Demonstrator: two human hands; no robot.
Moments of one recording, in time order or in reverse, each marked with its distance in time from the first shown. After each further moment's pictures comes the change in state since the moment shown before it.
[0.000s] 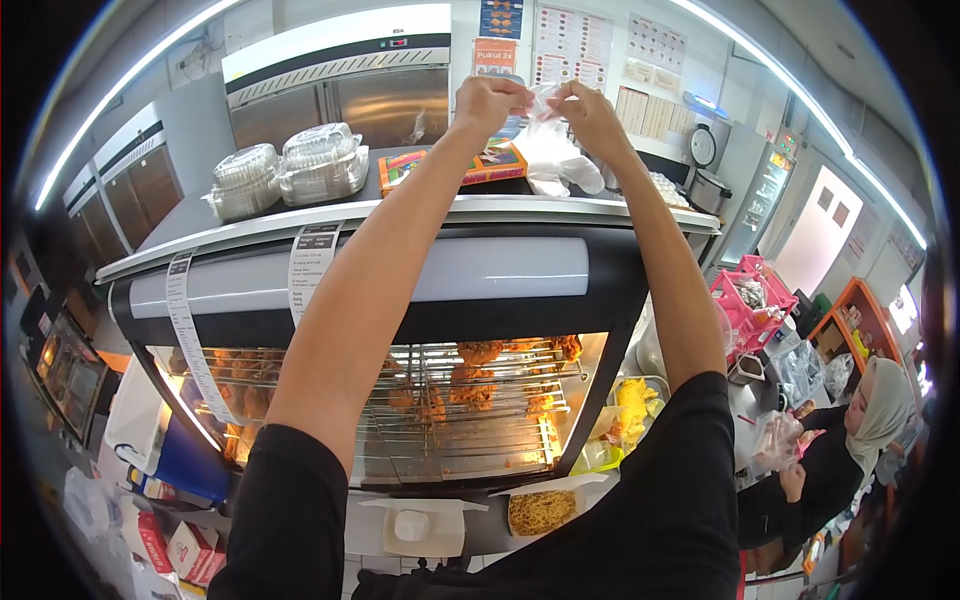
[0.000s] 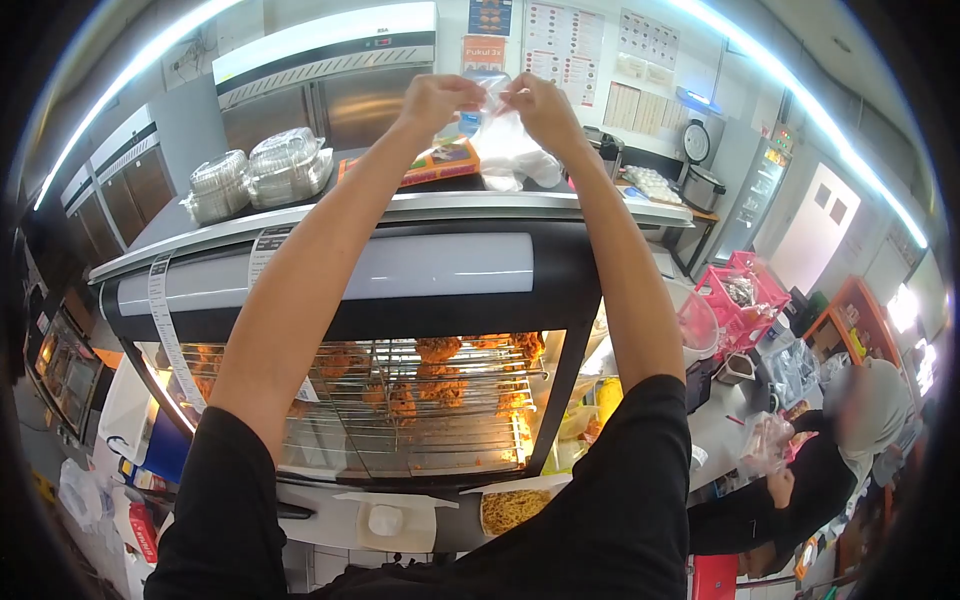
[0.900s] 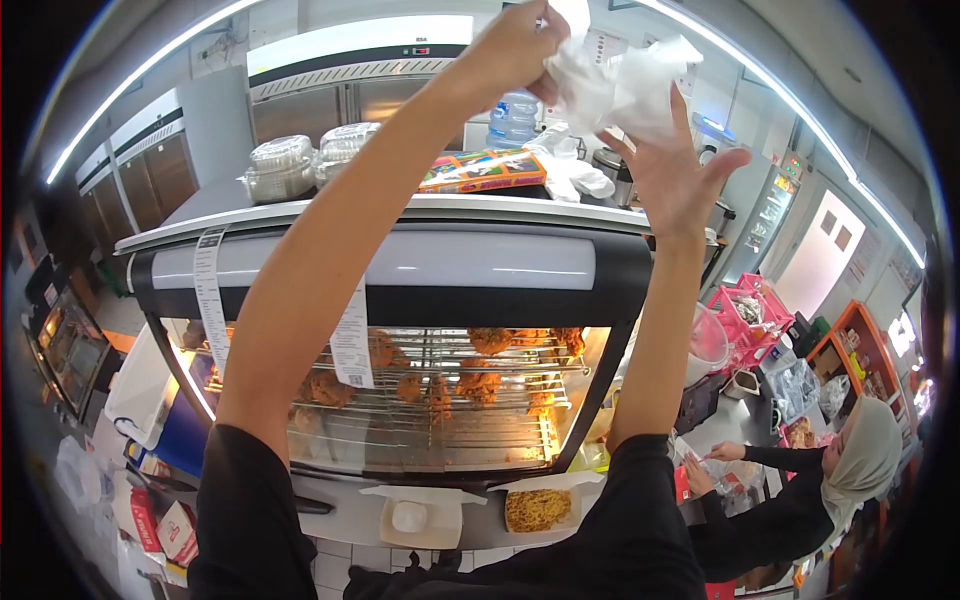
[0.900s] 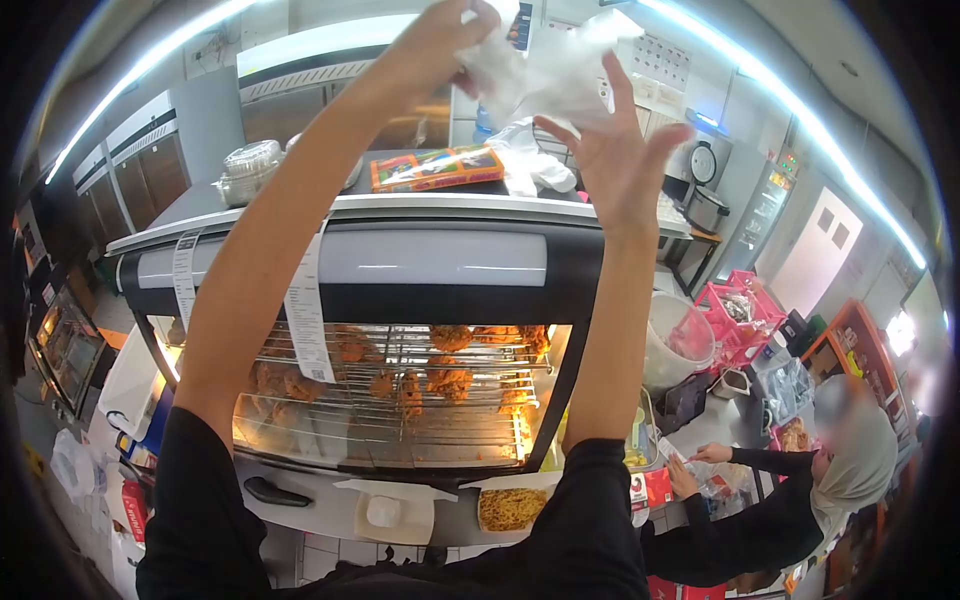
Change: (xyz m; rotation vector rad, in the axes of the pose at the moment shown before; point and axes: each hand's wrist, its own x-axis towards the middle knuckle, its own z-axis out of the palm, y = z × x) left_hand -0.050 0.143 -0.046 -0.101 -0.180 0.296; right_hand -0.100 -0.128 -0.033 1.381 -0.077 -0.336
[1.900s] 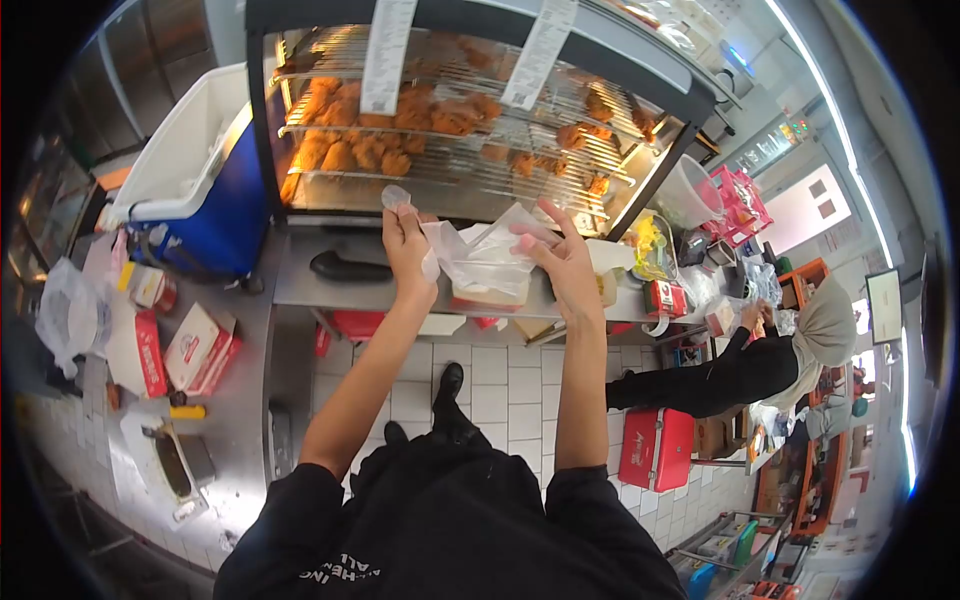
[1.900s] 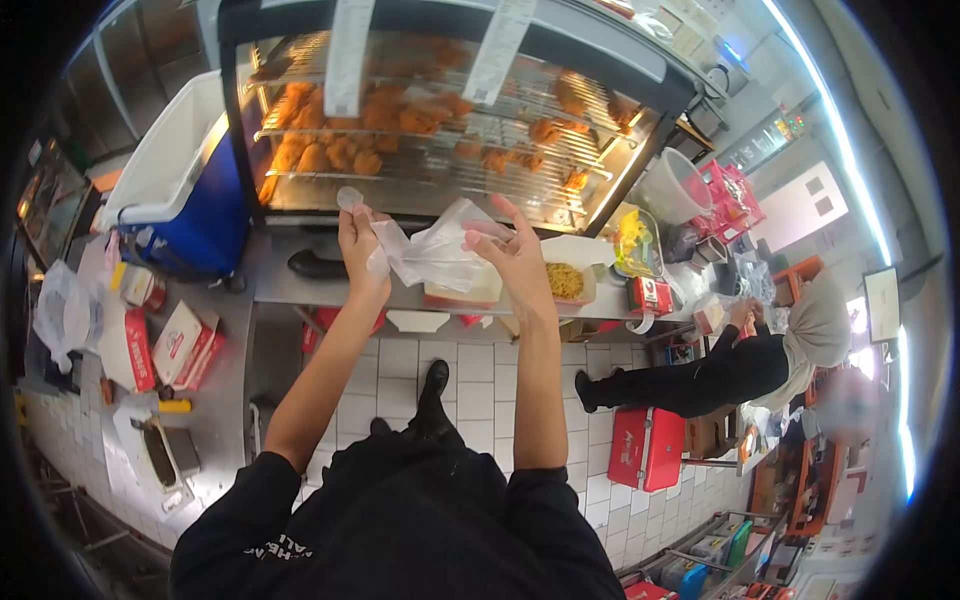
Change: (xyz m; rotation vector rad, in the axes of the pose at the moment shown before) left_hand -0.620 0.061 -0.029 -0.434 1.082 -0.692; right_hand -0.327 0.123 0.383 -0.529 0.574 0.957
